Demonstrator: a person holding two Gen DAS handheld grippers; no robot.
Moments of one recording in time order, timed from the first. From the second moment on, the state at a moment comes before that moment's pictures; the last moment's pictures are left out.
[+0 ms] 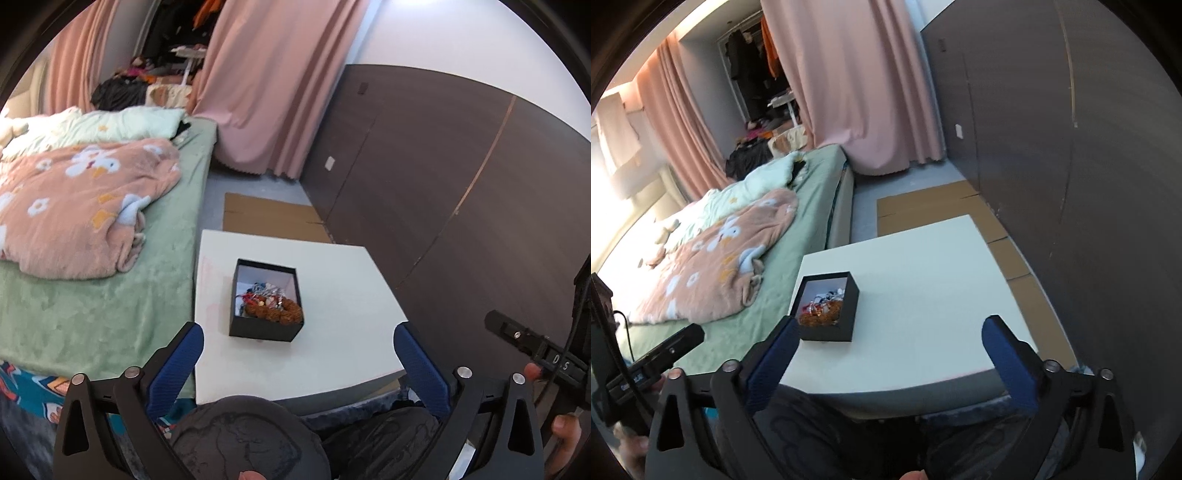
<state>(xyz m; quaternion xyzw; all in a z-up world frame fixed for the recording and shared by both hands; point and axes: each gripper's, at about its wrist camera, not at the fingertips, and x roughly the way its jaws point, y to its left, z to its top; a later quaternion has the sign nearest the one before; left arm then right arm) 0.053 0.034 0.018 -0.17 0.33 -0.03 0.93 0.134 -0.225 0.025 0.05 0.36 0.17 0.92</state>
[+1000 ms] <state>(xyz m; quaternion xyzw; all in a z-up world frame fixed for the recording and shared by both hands) 0.039 0.002 0.042 -0.12 0.32 -0.05 0.94 0.102 -0.241 0.021 0.05 0.36 0.17 0.92</state>
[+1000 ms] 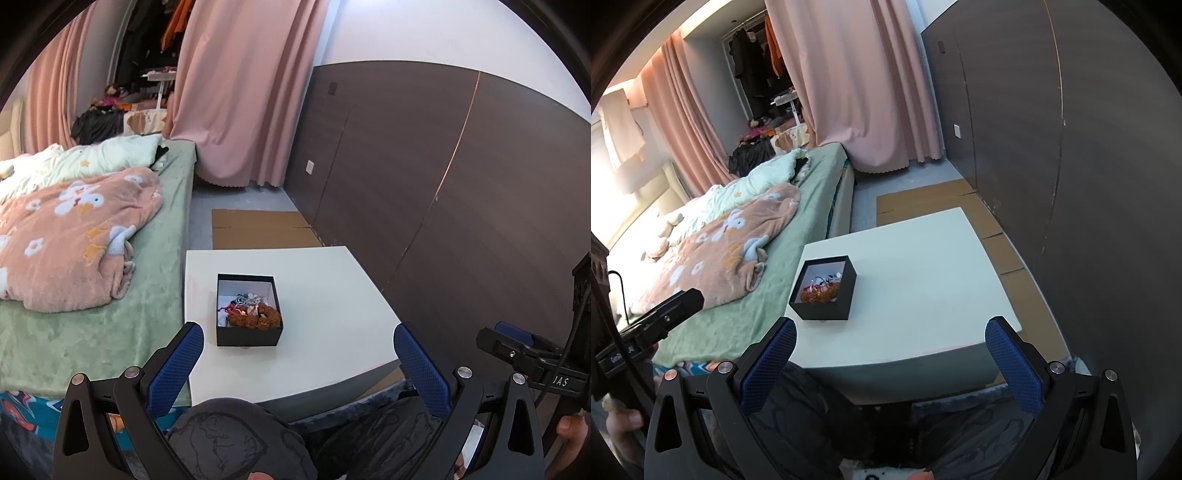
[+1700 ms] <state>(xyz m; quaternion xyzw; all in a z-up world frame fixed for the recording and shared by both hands) 0.032 -0.013 0.054 -0.10 0.31 -0.04 0.94 0.090 -0.259 0.025 0.07 0.35 0.18 0.92</state>
